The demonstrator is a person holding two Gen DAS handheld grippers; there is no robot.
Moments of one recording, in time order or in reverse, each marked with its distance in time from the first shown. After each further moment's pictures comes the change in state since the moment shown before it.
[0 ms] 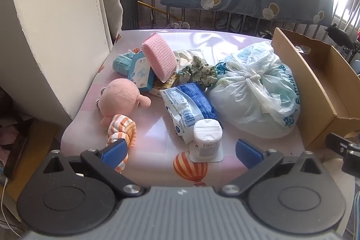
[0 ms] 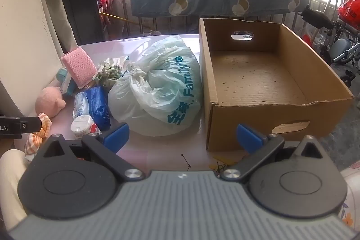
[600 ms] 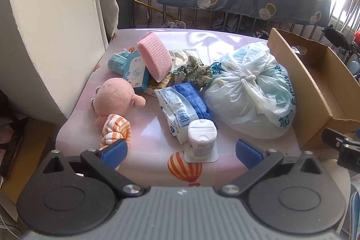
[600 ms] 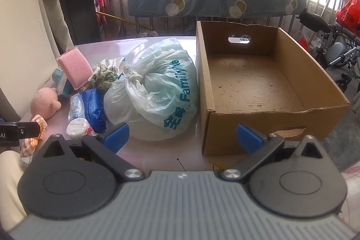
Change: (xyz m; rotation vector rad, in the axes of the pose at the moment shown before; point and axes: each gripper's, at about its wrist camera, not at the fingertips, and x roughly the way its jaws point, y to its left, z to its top) left arm -0.001 -0.004 -0.001 -0.004 0.001 -0.016; right arm 0.002 0.003 0.008 -0.027 -0.004 -0.043
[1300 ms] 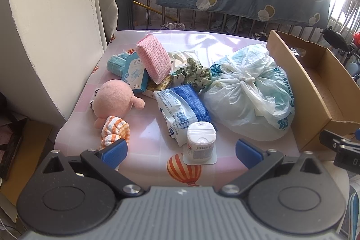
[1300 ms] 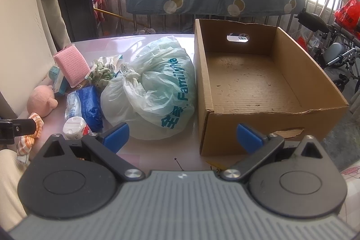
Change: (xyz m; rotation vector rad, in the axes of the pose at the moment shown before) left arm 0.002 -0.001 0.005 -0.003 0.003 -0.009; right arm 0.002 0.001 0.001 -0.006 0.009 -0.016
